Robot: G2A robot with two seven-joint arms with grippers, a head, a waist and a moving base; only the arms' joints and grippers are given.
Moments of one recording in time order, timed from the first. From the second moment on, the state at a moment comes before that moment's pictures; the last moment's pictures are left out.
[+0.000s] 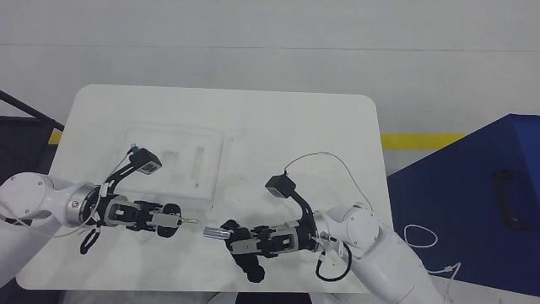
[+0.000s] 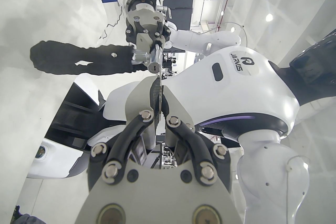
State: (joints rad) left arm 1.22 -0.29 -1.11 -1.73 -1.09 -0.46 -1.36; right arm -1.14 -1.23 0.85 -1.64 0.45 -0.48 1.10
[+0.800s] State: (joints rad) left arm 1.25 -0.30 -1.14 -1.75 -1.05 -0.45 -1.37; right arm -1.14 -1.23 0.85 -1.64 0.48 -0.47 1.12
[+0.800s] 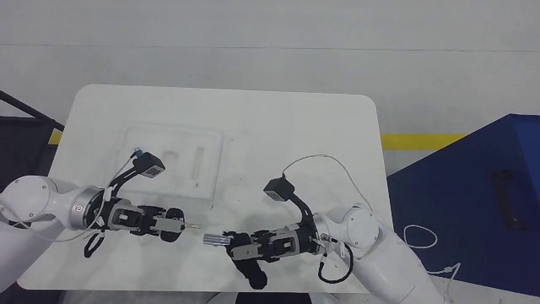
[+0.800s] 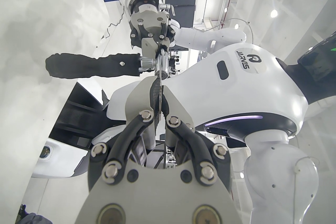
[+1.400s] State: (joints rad) left arm 1.33 -0.33 -1.25 -1.79 -1.01 -0.40 -1.42; right arm -1.13 -1.23 0.84 -1.64 0.45 -0.45 1.13
